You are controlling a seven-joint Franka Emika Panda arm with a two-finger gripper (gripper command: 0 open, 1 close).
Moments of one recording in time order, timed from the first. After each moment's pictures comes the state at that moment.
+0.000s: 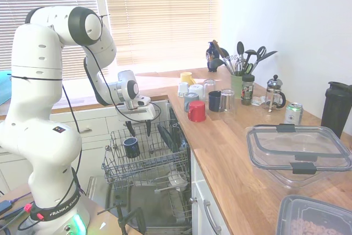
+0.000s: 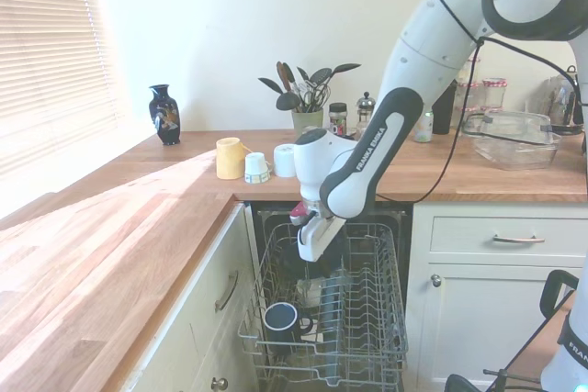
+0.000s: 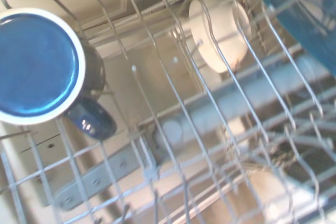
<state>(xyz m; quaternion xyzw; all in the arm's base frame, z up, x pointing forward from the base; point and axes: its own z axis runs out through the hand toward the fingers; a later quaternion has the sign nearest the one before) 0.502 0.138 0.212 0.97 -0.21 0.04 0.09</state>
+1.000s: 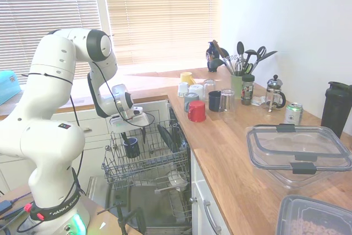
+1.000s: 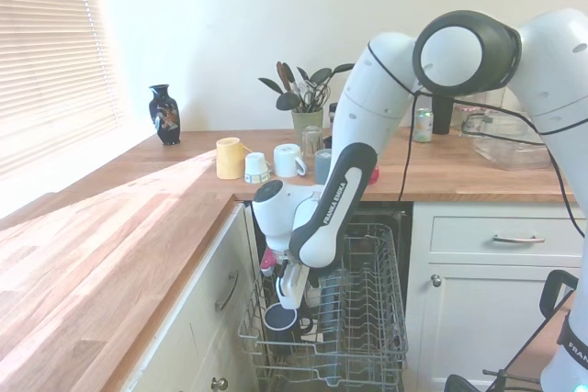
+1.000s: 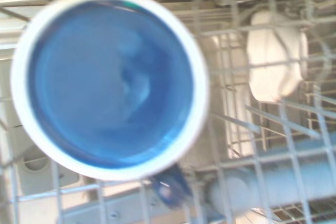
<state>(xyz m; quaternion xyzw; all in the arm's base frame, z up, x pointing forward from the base) 0.522 0.217 0.128 0.99 -0.07 0.02 0.13</state>
